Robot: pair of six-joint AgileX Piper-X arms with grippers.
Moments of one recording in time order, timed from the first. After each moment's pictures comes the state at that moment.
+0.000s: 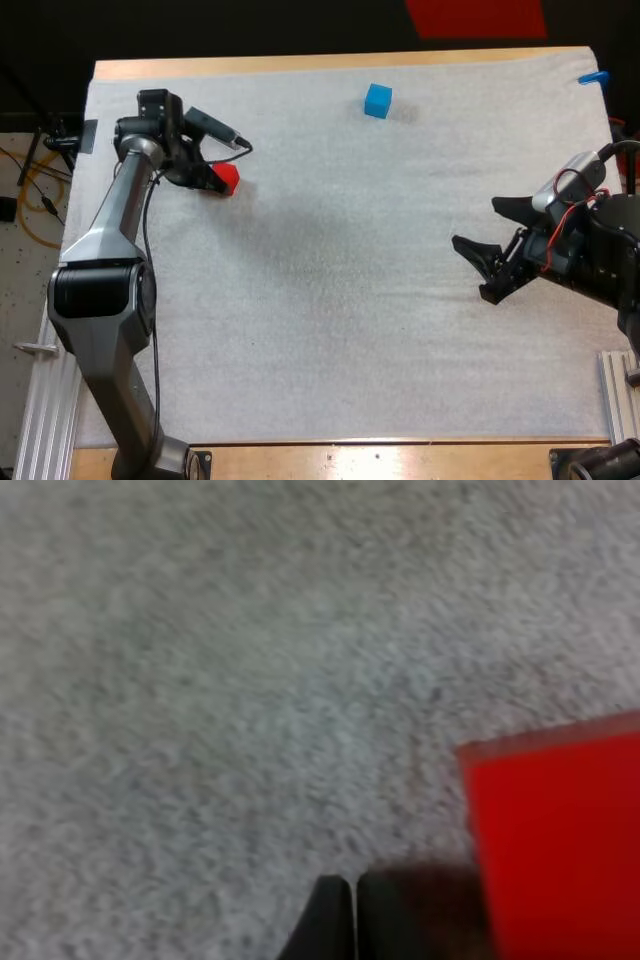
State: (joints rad) left arm 0.05 2.11 -1.59 0.84 0.06 -1.22; right arm 0.37 0.88 -0.96 0.71 -0.40 -2.03
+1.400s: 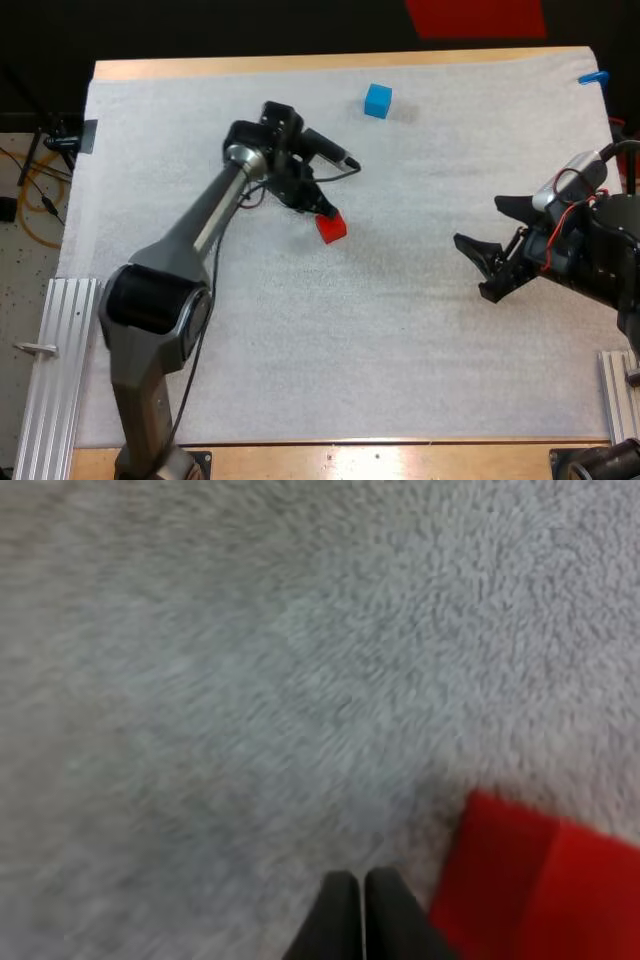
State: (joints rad) left arm -0.30 2.06 -1.60 0.97 0.30 -1.41; right arm 0.37 0.89 -0.96 0.71 -0.37 -2.03
